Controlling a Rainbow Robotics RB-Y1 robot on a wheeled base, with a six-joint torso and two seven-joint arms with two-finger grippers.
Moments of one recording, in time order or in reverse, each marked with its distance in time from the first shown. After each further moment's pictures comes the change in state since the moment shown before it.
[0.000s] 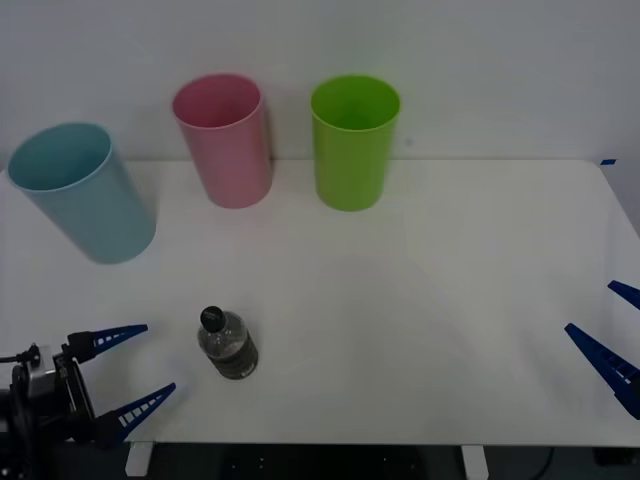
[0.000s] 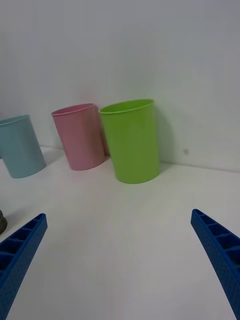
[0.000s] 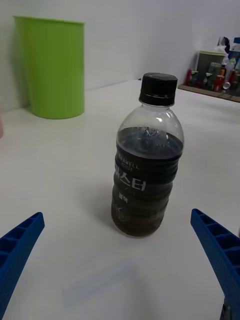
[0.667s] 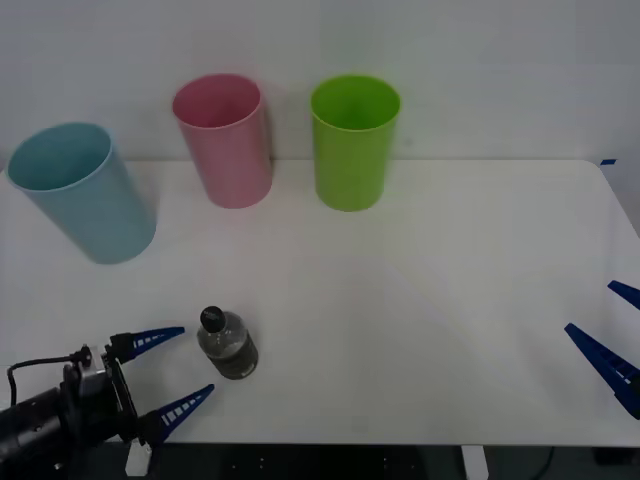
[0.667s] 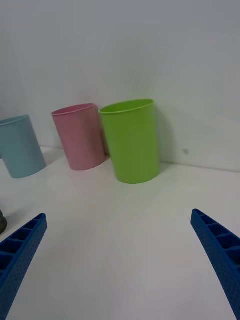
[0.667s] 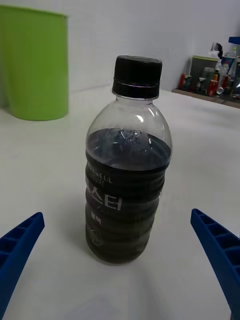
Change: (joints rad) right arm 0.000 0.000 0.000 0.000 0.000 0.000 0.000; left arm -0.036 -0.126 -0.004 0.002 -0.109 0.015 -0.003
